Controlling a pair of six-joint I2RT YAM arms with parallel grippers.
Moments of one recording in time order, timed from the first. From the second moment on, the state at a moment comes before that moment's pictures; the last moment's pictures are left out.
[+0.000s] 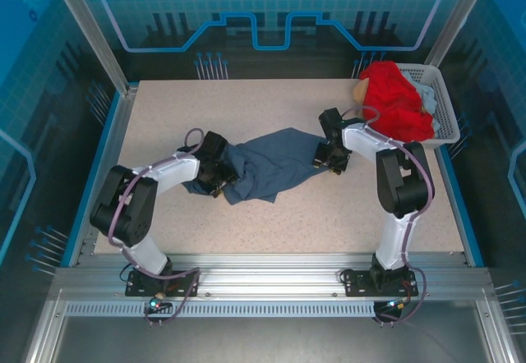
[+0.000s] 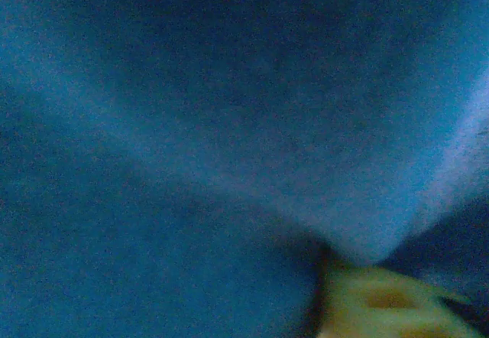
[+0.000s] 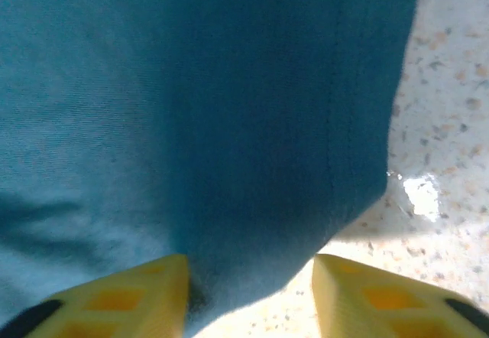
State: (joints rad) left arm -0.34 1.70 0.98 -0.55 0.17 -1.10; right arm 0.28 1.95 1.34 -0.81 -0.05 0.68
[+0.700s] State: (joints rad) left arm -0.15 1.51 1.41 -0.82 0.09 -0.96; right arm 0.26 1.80 1.81 -0.93 -0.02 0.62
